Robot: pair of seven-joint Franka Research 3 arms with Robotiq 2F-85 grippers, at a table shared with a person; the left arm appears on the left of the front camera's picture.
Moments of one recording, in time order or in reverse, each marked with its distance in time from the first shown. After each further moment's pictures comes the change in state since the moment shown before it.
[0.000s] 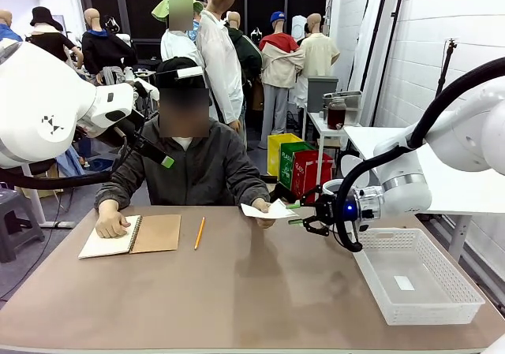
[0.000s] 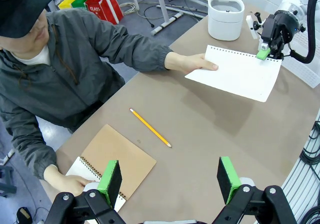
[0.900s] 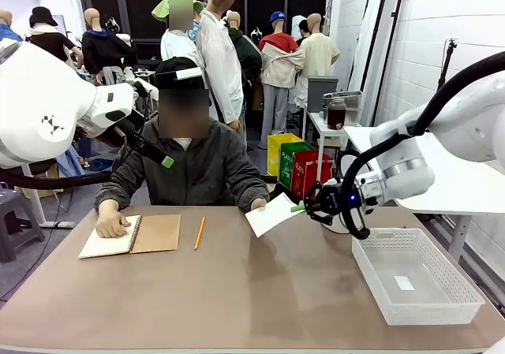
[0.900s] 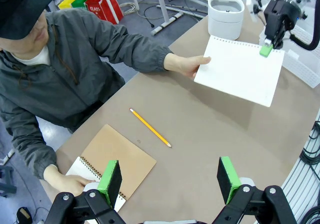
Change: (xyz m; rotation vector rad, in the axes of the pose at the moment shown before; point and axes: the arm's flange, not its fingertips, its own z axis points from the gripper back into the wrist) left arm 0.000 0.000 0.000 0.000 0.000 0.000; right arm -0.015 0.046 0.019 -0.193 -0.067 0.202
